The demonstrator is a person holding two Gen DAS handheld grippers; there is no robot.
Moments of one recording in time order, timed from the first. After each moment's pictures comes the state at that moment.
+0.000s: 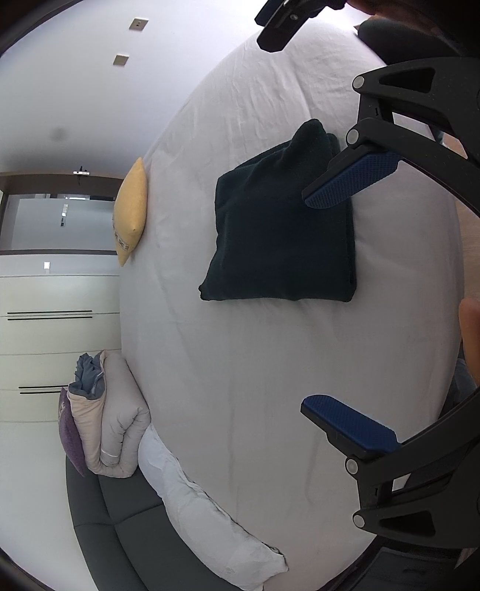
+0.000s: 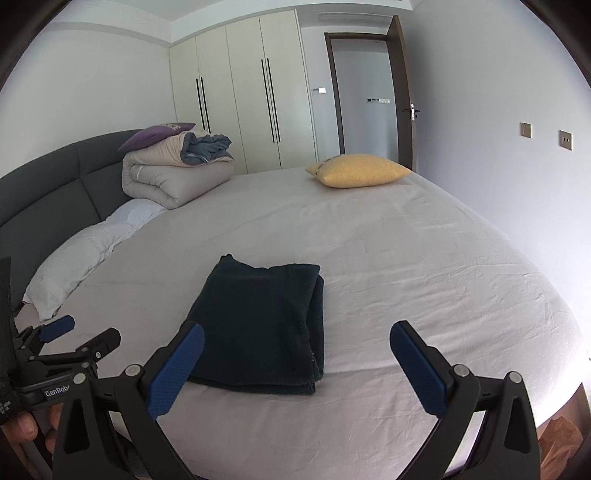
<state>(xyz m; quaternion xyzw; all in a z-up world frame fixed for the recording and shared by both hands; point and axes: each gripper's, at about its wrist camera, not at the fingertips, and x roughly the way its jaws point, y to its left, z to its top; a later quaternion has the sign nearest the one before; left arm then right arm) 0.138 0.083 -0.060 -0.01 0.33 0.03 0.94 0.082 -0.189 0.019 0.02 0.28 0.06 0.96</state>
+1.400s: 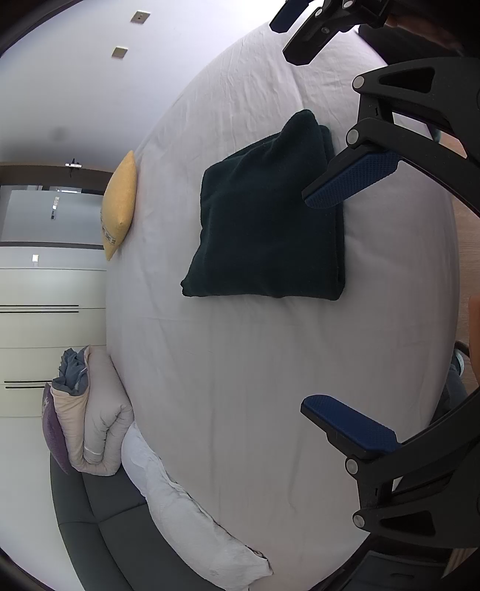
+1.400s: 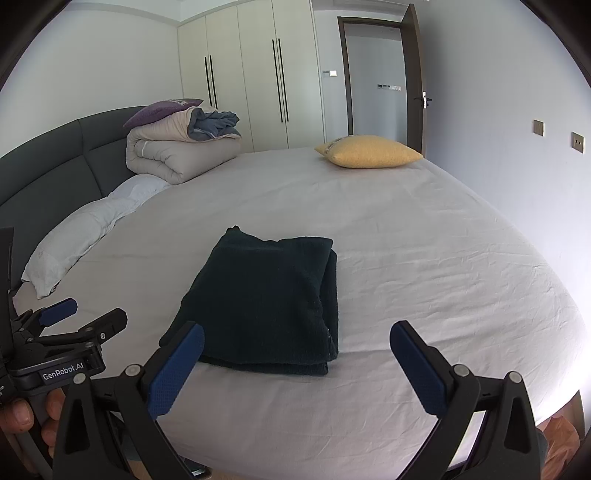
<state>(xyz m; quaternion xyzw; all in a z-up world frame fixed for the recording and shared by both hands) 0.150 0.083 -0.080 -0.02 0.36 0.04 0.93 0.082 -0.173 -0.003 0.00 0.31 0.07 0.95</state>
